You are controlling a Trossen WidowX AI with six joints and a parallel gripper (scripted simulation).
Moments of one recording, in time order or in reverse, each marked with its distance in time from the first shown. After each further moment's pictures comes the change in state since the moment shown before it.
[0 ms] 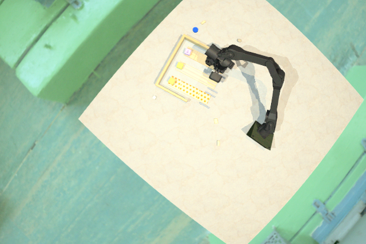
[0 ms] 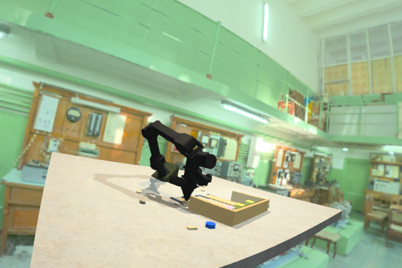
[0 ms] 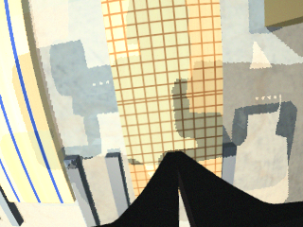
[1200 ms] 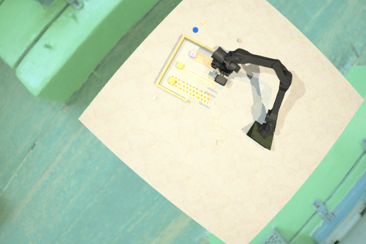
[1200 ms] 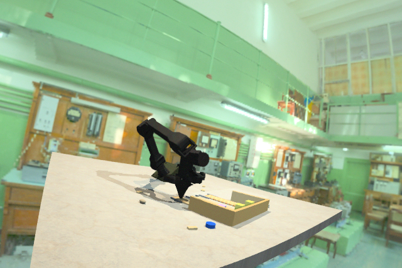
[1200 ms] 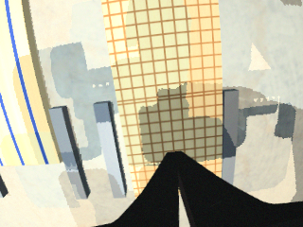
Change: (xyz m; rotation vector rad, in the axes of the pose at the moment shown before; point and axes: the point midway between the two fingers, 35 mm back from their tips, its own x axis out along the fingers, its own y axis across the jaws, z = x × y) arm 0.000 0.001 -0.033 0.006 -0.010 -0.002
